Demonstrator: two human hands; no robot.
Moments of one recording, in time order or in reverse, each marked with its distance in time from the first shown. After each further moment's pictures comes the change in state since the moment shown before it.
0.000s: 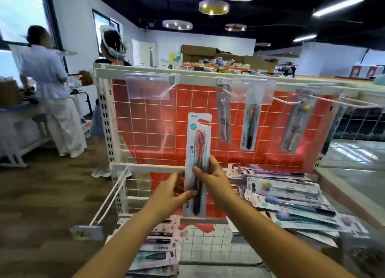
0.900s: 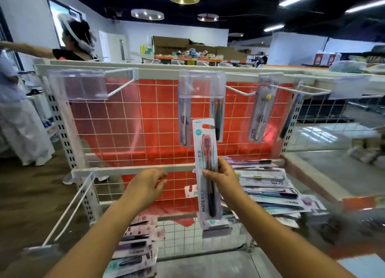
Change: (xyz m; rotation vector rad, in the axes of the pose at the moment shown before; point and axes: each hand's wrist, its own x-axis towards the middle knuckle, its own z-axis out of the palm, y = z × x) left_hand 0.051 0.005 0.028 0.621 0.027 0.119; right_hand -0.015 0.009 -0.100 -0.051 0.221 0.076
